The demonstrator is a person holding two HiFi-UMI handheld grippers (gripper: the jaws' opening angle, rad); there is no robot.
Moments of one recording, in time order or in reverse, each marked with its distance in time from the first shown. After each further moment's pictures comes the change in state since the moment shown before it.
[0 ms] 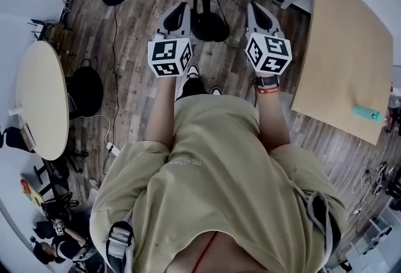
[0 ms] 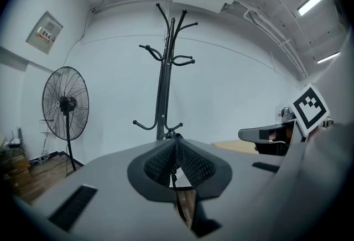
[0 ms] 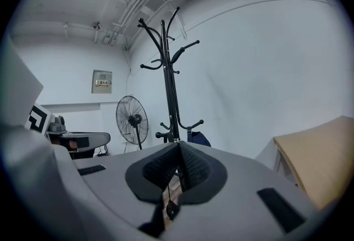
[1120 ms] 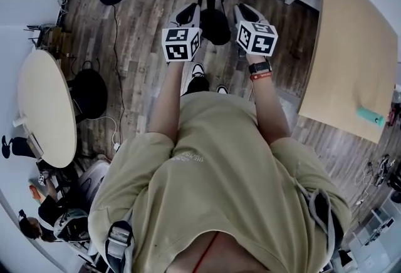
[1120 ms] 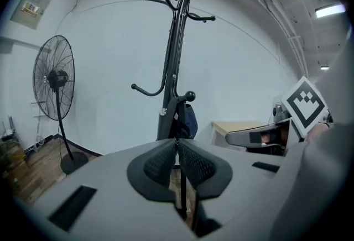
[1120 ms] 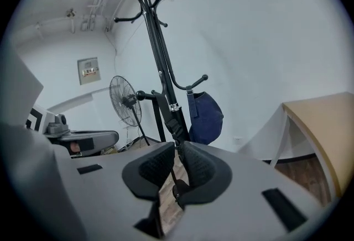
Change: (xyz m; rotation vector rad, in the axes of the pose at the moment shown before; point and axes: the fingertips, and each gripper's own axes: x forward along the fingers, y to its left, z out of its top) left arm 0.116 0.062 -0.086 -0.045 0.240 -0.069; right arm 0.144 -0.003 -0.096 0.132 0.276 -0.003
